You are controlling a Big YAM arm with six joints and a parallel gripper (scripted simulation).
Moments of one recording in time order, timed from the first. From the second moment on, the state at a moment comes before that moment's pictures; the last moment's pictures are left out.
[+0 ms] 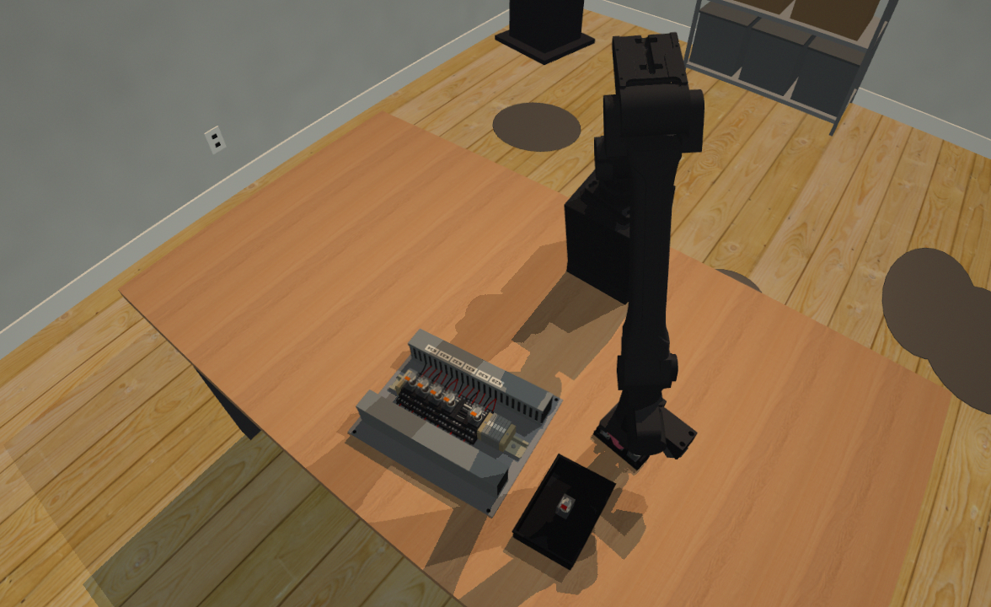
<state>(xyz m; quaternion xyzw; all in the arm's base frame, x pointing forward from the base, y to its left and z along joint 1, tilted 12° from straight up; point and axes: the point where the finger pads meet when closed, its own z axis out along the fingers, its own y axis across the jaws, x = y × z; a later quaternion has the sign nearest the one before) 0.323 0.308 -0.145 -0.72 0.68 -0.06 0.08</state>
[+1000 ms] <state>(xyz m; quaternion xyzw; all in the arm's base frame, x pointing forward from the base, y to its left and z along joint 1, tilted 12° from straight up) 0.323 0.308 -0.145 -0.72 0.68 -0.06 0.08</state>
